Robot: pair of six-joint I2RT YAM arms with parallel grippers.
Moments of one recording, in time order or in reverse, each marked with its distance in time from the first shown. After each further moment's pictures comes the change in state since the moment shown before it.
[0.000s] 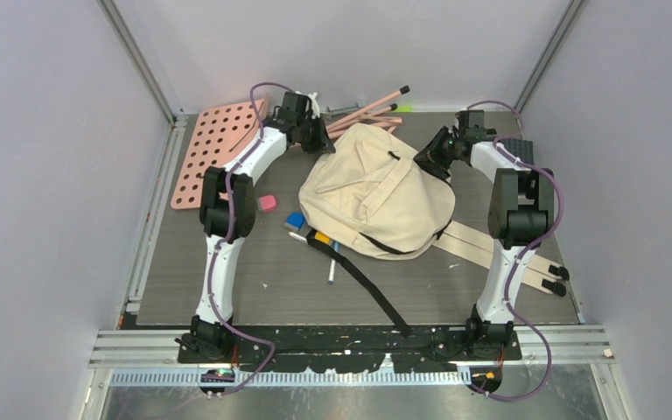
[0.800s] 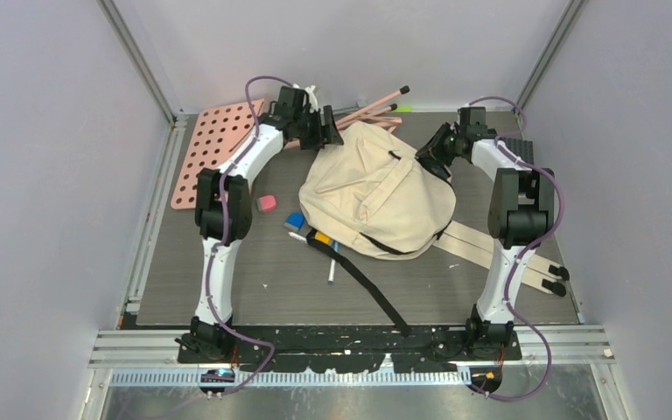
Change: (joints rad) left arm 0.003 -0.080 -0.035 0.001 0.008 0.003; right arm 0.000 0.003 0.032 -0.008 0.041 -0.003
